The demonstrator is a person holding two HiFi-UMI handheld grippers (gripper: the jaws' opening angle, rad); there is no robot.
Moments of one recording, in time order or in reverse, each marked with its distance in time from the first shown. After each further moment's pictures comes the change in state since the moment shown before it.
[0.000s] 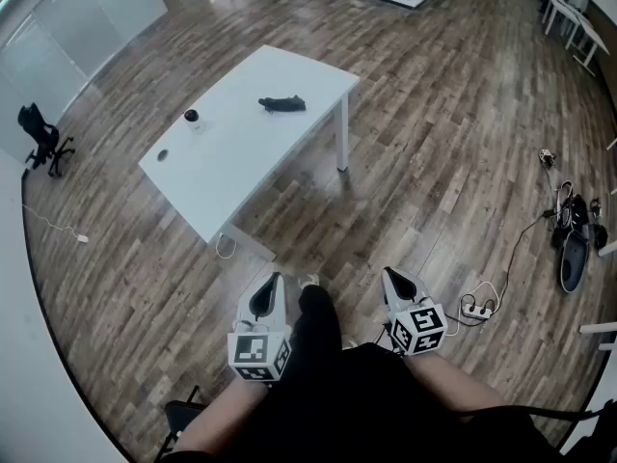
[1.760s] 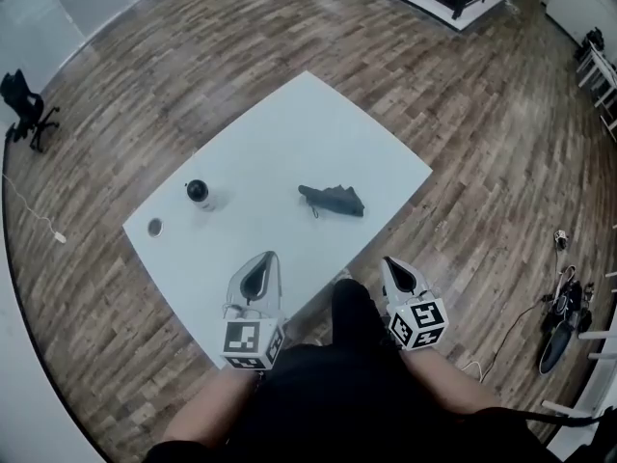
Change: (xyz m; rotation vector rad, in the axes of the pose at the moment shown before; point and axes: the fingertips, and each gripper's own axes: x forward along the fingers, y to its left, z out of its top) left arm 0.269 0.231 0.106 -0.101 -0.070 0.089; right arm 0.348 -0.045 0.148 -0.092 0.053 0.094
